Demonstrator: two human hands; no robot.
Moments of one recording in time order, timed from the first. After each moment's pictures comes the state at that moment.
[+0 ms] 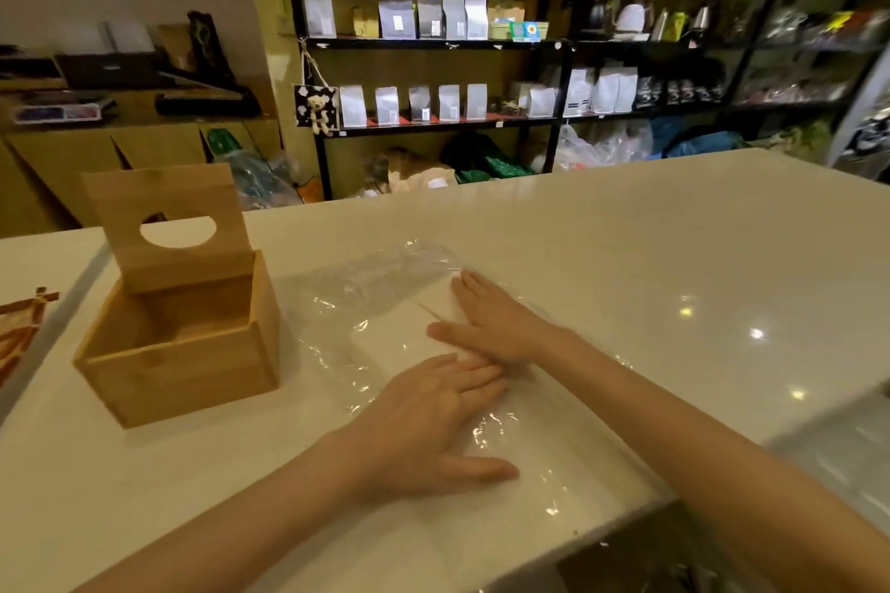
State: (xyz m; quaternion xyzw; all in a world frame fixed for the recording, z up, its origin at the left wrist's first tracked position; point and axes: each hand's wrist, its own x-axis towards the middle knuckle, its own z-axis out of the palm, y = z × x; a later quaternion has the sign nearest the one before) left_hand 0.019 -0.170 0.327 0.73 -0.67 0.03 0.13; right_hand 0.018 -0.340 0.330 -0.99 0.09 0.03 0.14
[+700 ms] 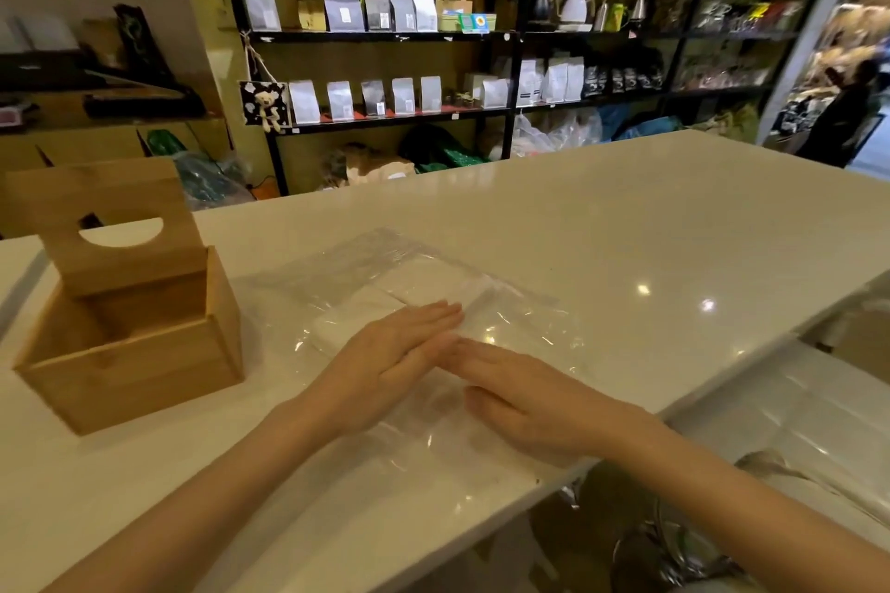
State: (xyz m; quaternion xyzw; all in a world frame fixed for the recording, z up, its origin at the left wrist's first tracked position) left_hand 0.027 -0.171 0.339 0.72 -0.58 -0.09 0.36; right_hand -0.107 -0.303 0.338 -0.97 -0.06 -0.04 0.23
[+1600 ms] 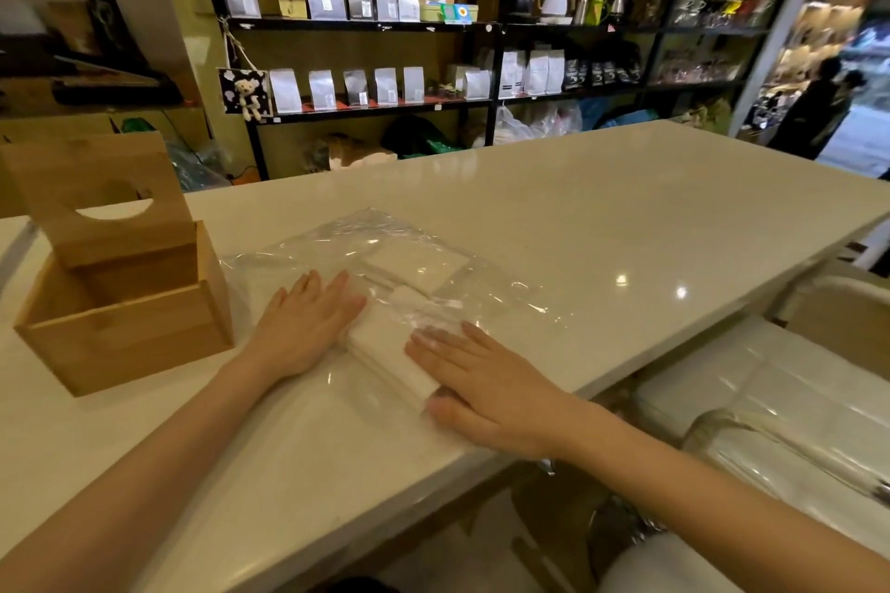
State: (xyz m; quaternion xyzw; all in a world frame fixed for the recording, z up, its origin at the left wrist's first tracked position) left_hand 0.089 -0.153 0.302 0.91 -0.37 -0.08 0.17; right_hand -0.124 -0.280 0.314 -1.00 -0.04 -0.02 0.08
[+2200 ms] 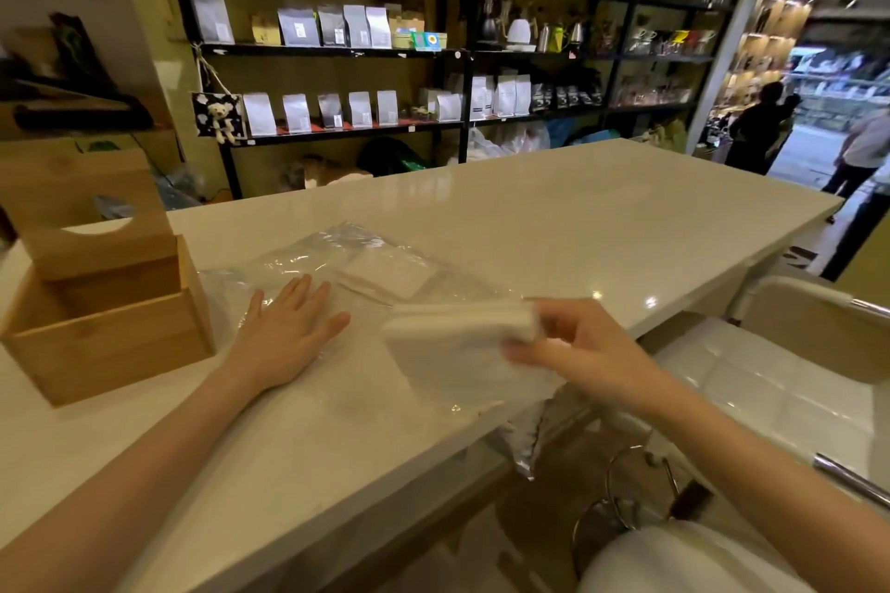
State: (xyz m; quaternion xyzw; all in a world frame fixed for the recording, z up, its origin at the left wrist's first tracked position) left_hand 0.084 -0.149 0.298 0.89 -0.44 -0.01 0.12; right_hand -0.201 -0.291 0.381 -0.87 0.08 -0.21 0.45
